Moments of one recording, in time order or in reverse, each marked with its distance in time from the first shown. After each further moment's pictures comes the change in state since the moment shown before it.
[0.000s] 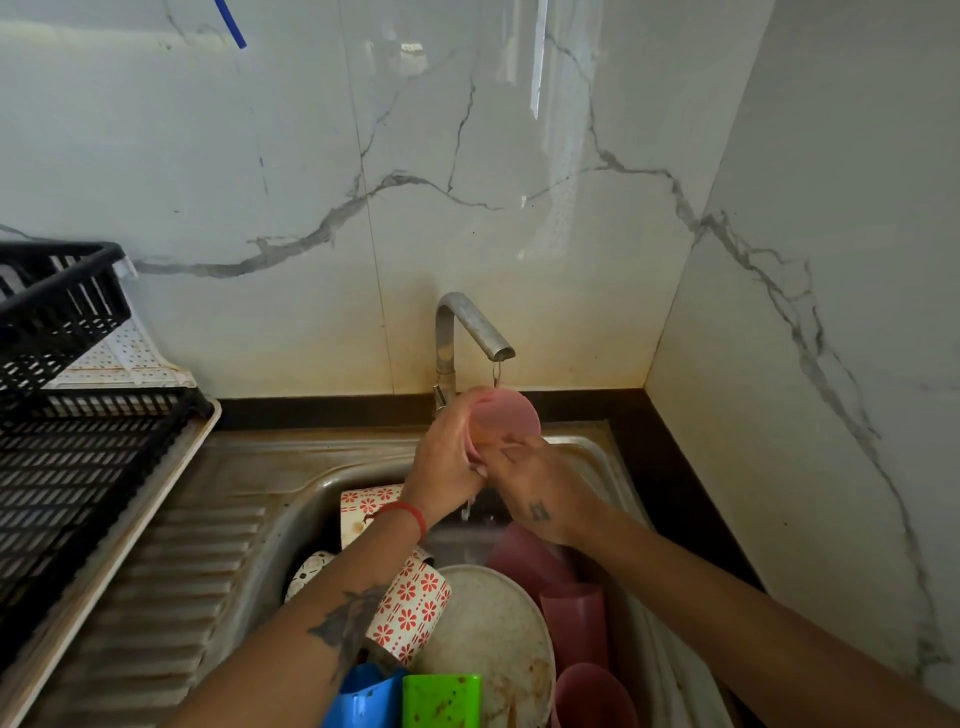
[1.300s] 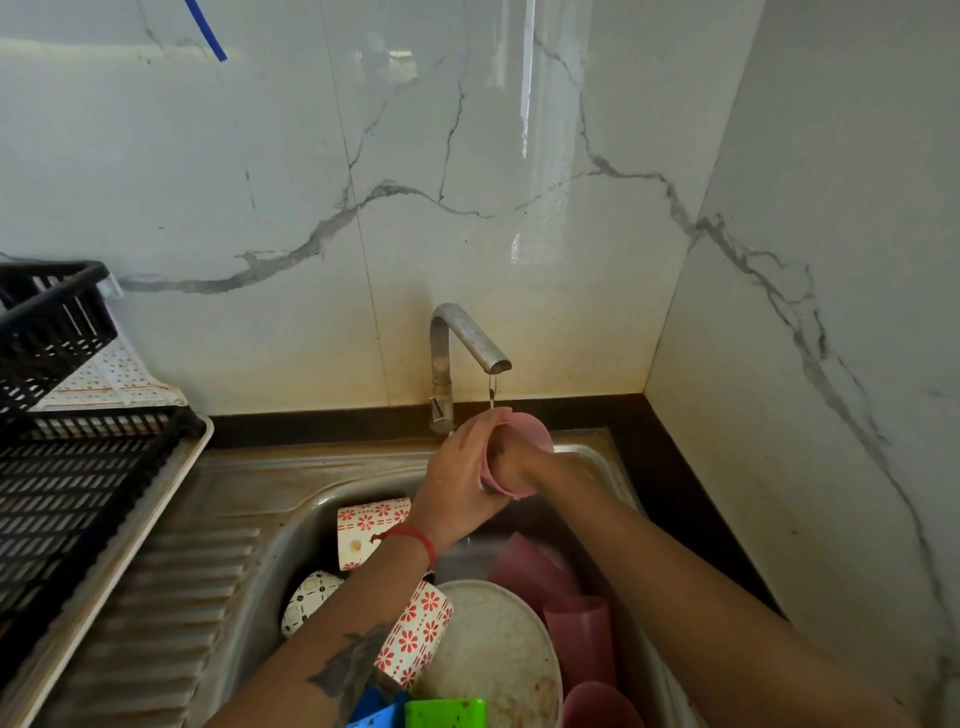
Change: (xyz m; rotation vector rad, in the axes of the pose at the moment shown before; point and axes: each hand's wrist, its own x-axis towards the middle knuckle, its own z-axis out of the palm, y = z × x) left_hand -0.004 0.006 0.006 0.122 -0.056 0.142; right_hand 0.064 0.008 -0.006 0.526 -0.483 0.743
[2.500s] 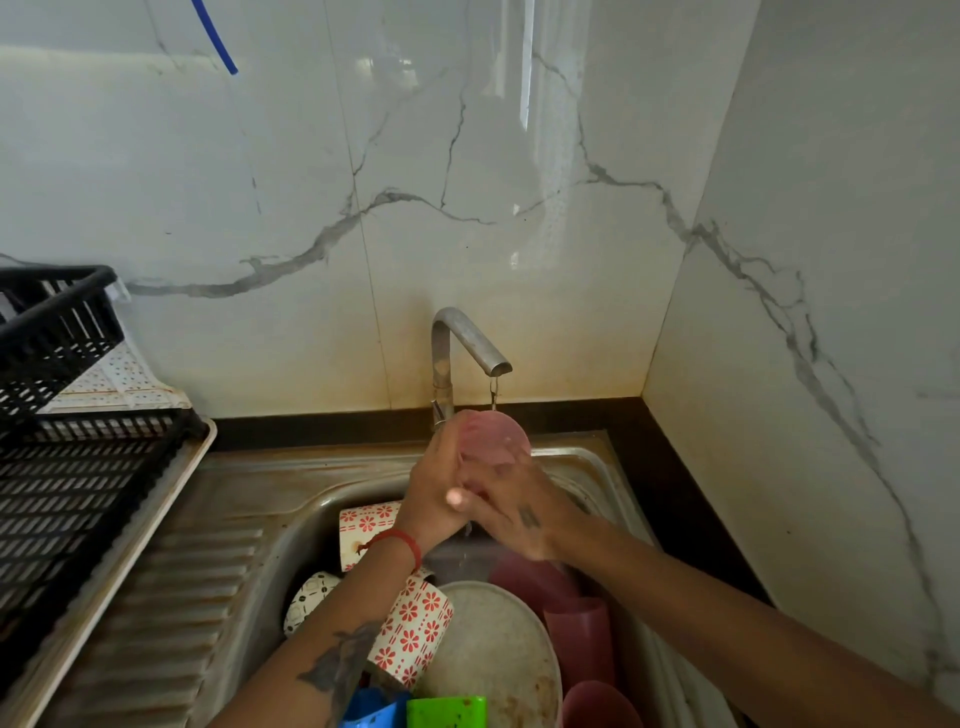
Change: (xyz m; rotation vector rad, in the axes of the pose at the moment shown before) left_hand -0.007 -0.012 -0.006 -0.216 0.036 -0.187; right_hand -0.047 0.025 0.028 -0.122 0.298 -0.665
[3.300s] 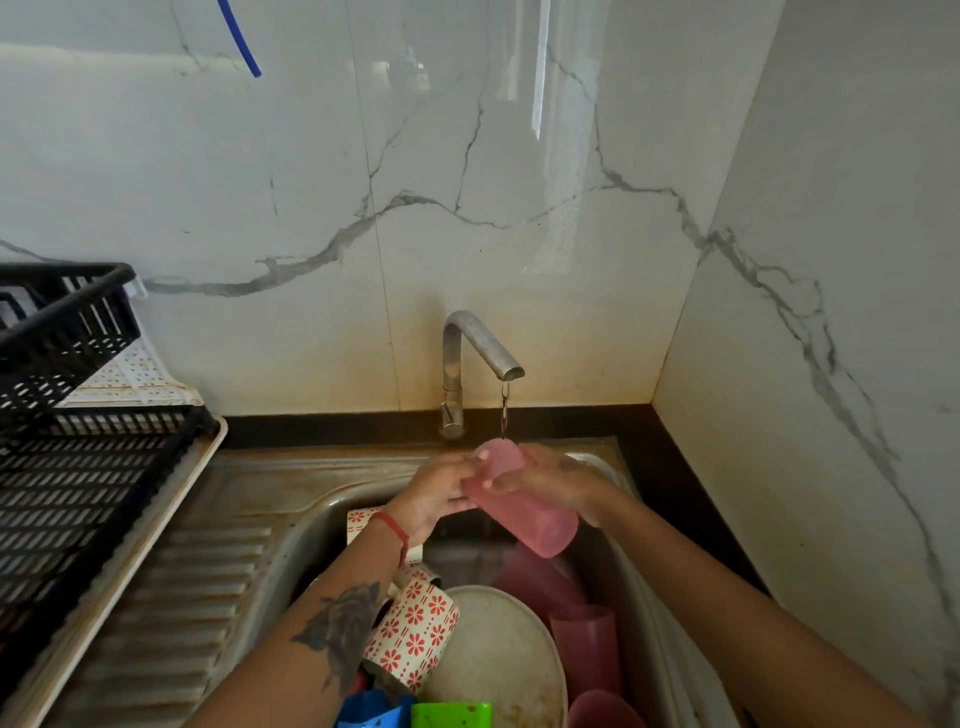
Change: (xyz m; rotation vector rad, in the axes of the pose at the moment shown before) left_hand 0.010 0.002 -0.017 -0.542 -0.237 -0.642; right_hand 0.018 0.032 -0.016 0.434 -0.158 0.731
